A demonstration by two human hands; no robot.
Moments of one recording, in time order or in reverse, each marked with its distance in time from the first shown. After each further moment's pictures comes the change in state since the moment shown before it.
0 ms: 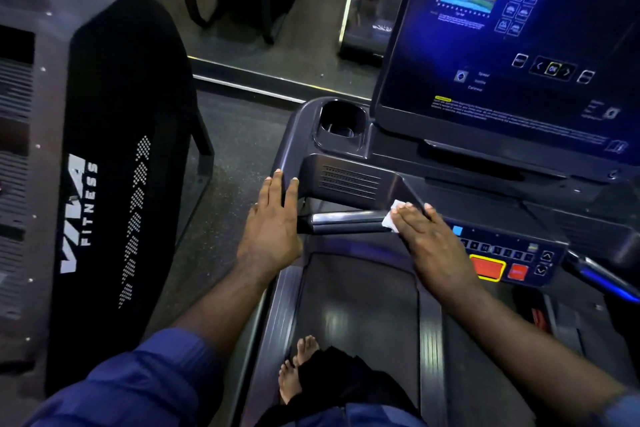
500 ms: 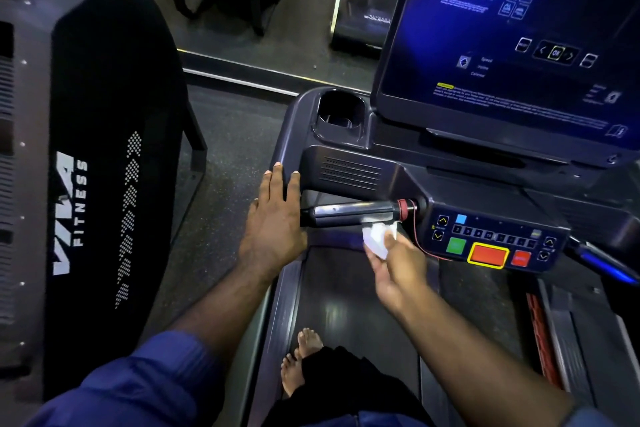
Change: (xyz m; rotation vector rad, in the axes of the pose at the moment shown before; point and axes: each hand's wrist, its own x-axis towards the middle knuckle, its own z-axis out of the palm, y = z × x) left_hand -0.001 -0.001 0.002 -0.019 -0.007 0.007; right_hand 0.016 -0.102 0.018 1.858 0.346 1.395
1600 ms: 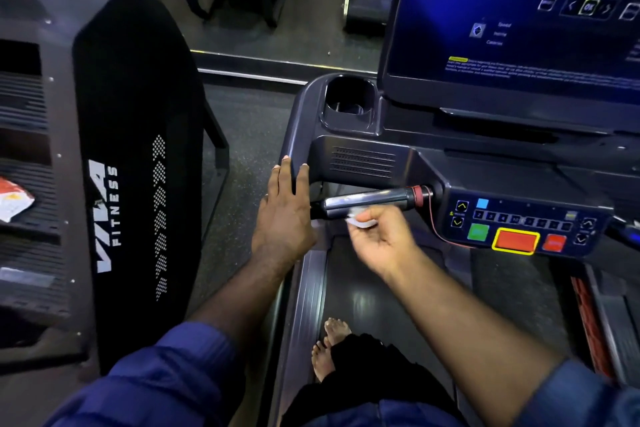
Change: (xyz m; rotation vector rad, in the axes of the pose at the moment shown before) left_hand 0.001 0.004 0.001 0.046 -0.007 -0.015; right_hand 0.007 -0.003 0.051 0.351 -0.159 0.407
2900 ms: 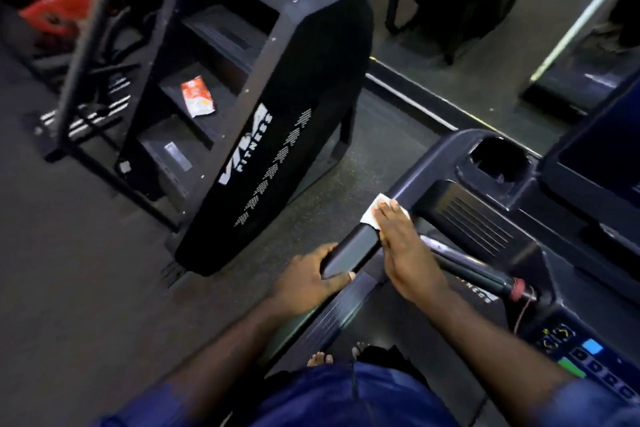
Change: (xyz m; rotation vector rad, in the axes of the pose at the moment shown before) left_hand -0.146 -0.029 -0.008 -0.692 -0.087 -0.572; right_hand 0.032 0.035 0.017 -1.978 -1.204 -1.278
